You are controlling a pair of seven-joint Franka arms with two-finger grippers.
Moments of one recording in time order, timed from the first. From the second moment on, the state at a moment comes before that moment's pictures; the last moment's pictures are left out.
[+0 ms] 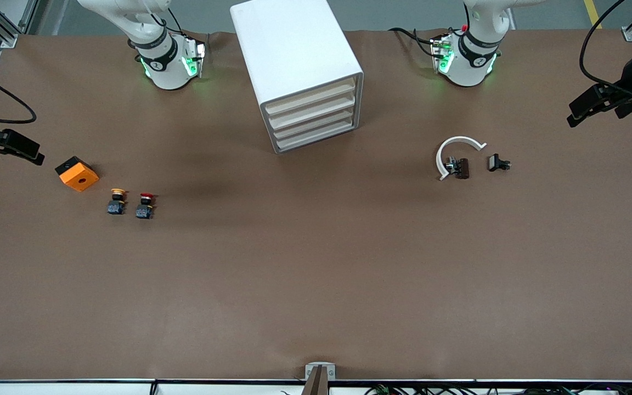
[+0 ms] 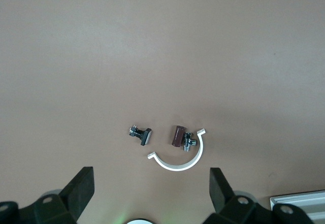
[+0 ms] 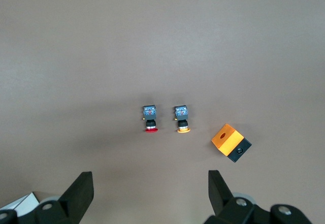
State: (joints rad) left arm 0.11 -0.16 -0.13 -1.73 0.00 1.56 -0.19; right arm -0.04 0.04 -0.01 -1.55 -0.03 1.56 0.08
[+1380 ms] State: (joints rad) left arm 0.14 -0.11 -0.14 -1.67 0.00 1.55 -0.15; right arm -0.06 0.04 -0.01 -1.46 -0.03 1.50 0.01
